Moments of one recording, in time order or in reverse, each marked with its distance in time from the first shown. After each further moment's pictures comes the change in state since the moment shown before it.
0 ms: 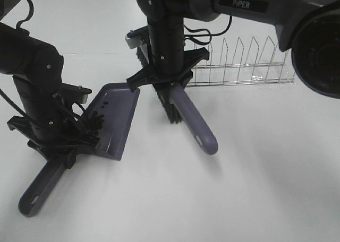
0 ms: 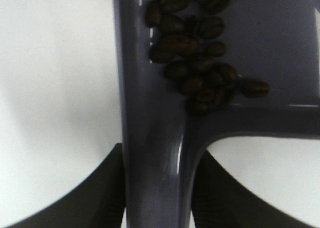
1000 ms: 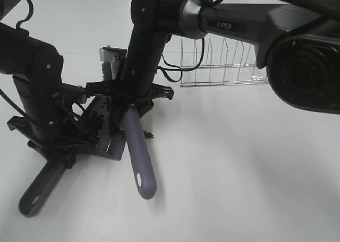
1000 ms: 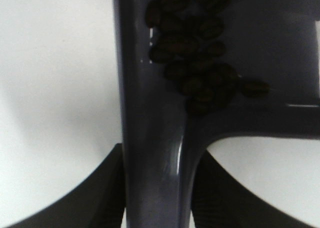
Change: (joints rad) left arm 0.000 0.000 0.000 -0.003 -0.003 0.001; right arm 0.001 0.098 -0.070 0.540 -0.016 -0.077
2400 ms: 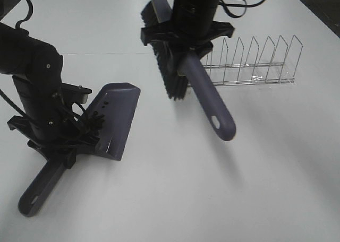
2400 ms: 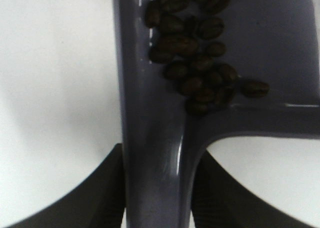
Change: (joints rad) left arm 0.000 0.000 0.000 -0.005 -0.005 0.015; right arm -0.146 -0.363 0.247 -0.231 0.016 -0.072
